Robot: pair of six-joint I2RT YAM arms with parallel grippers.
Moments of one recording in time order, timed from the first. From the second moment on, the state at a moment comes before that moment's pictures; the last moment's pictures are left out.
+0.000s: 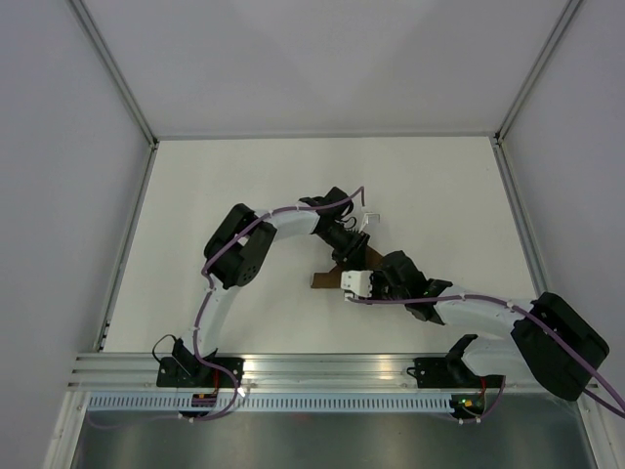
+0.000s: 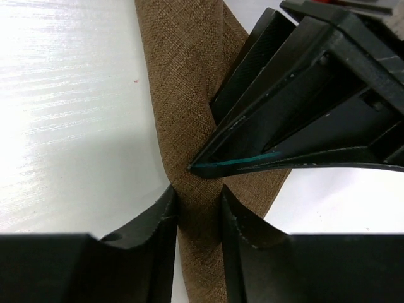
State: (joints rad) left arm -0.72 2.29 1.60 -0.53 0.95 -0.07; right arm 0.74 1.24 0.38 0.08 -0.06 -0.85
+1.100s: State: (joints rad) left arm -0.55 1.15 0.58 0.29 0.27 -0.29; right arm 0.53 1.79 1.10 -0.77 -0.53 -0.99
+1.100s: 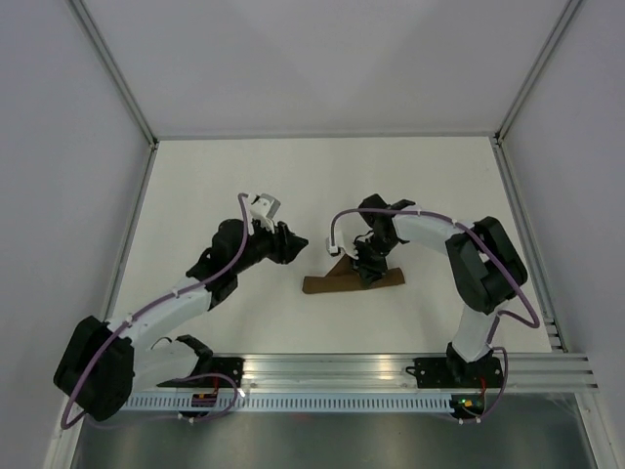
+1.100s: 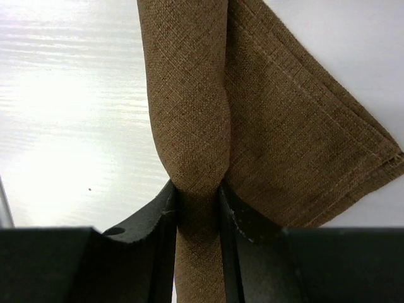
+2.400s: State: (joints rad) left arm -1.20 1.80 0.74 0.54 -0.23 0.36; right arm 0.45 2.21 1.53 -1.28 -0.72 -1.04
